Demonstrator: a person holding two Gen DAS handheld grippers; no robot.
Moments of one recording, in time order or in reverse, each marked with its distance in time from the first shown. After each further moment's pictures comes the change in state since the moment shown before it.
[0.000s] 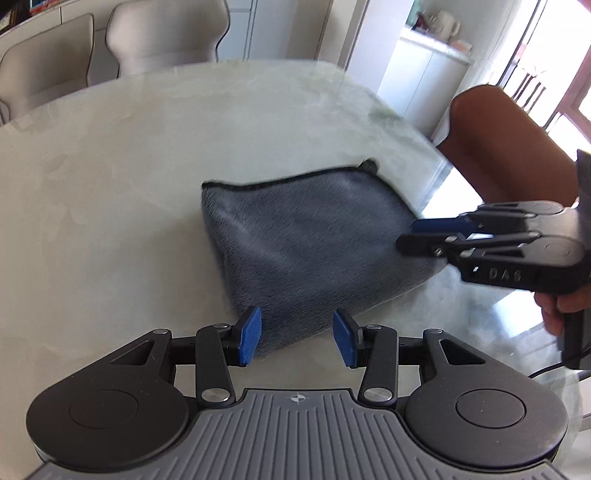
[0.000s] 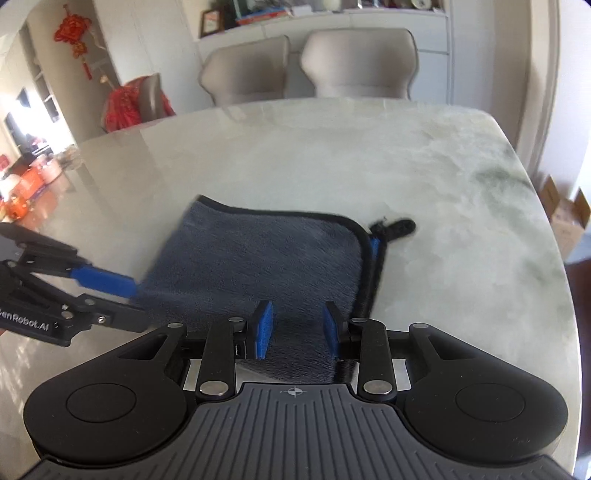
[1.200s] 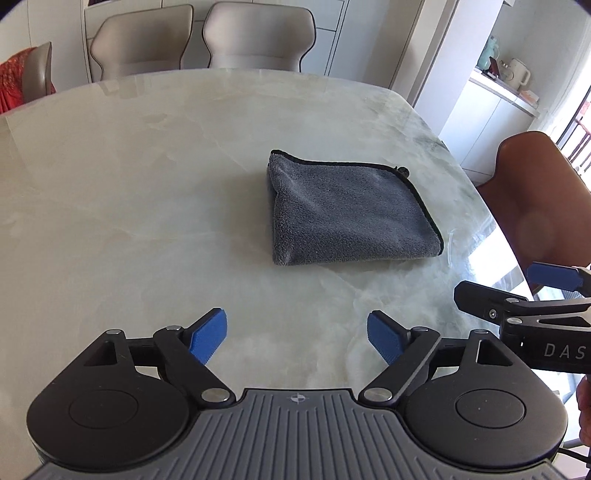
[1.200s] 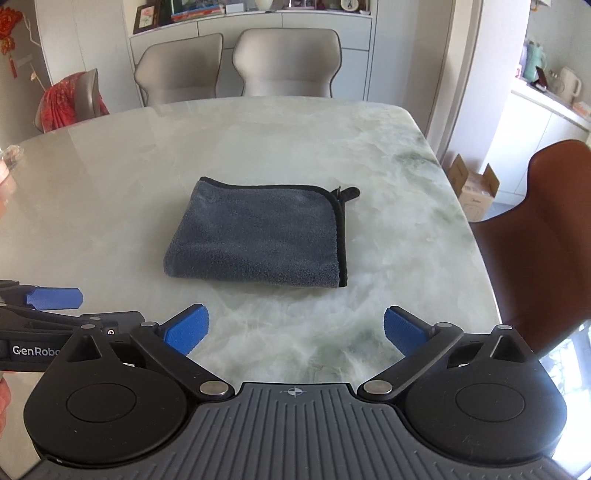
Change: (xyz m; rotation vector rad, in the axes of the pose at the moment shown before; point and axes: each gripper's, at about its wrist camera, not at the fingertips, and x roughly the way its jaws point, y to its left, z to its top) left arm -0.074 -0.035 -0.062 -0.228 -0.048 0.231; right arm -0.091 0.096 -0.028 0.104 0.057 -0.353
